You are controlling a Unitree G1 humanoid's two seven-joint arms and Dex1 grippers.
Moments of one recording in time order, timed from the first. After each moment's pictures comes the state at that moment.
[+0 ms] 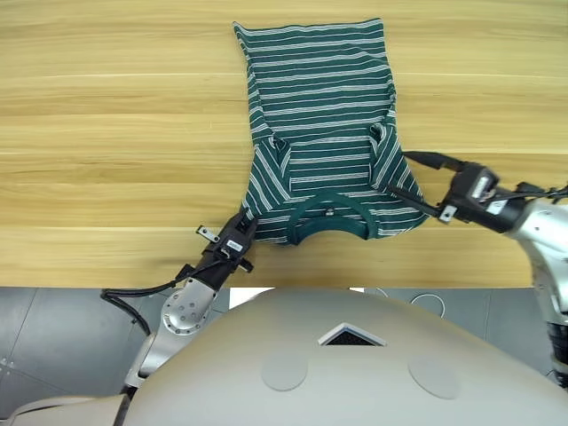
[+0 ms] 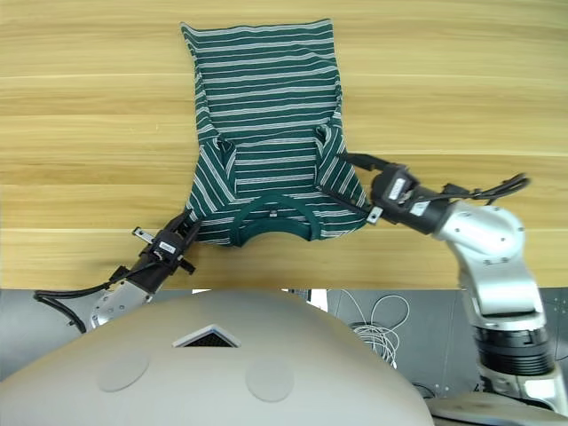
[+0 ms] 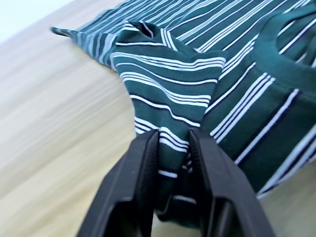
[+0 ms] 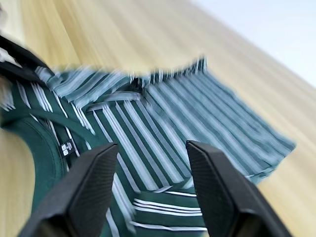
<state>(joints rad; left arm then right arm) 0.81 0.44 -0.27 -0.41 0.23 -0.11 -0.18 0.39 -0.81 -0.14 -0.44 0.37 0.00 0.92</state>
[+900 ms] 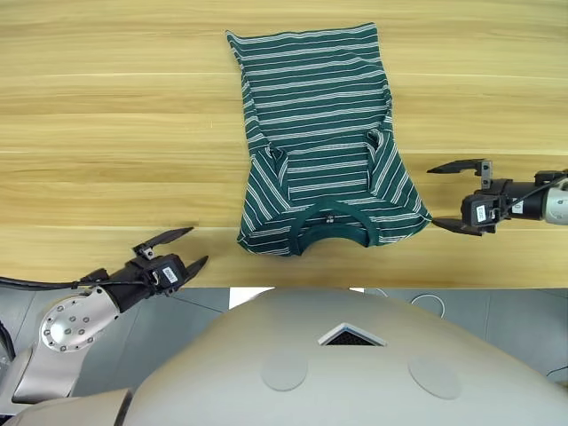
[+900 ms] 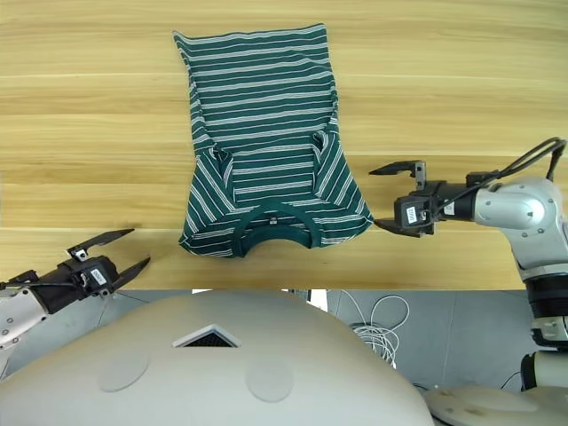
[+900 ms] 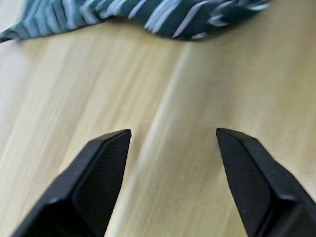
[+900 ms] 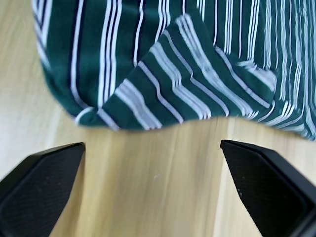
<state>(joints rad) 0.98 0.83 0.16 -0.45 0.13 -0.30 -0.66 0.16 -1.05 0.11 0.15 -0.08 -0.66 1.08</state>
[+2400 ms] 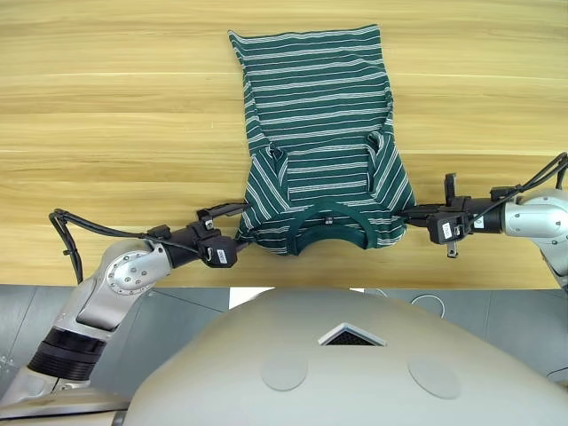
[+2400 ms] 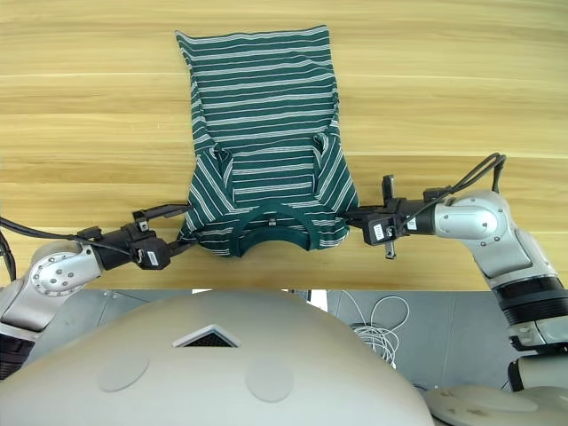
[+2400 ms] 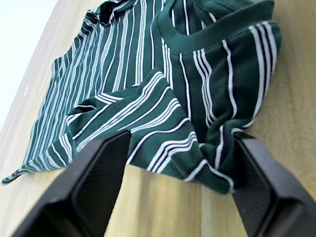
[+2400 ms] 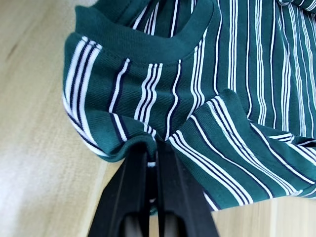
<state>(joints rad) 0.51 0.82 -0.22 -0.29 0.28 -0.47 -0.63 0.17 -1.01 0.26 0.05 -0.06 -0.61 1.04</state>
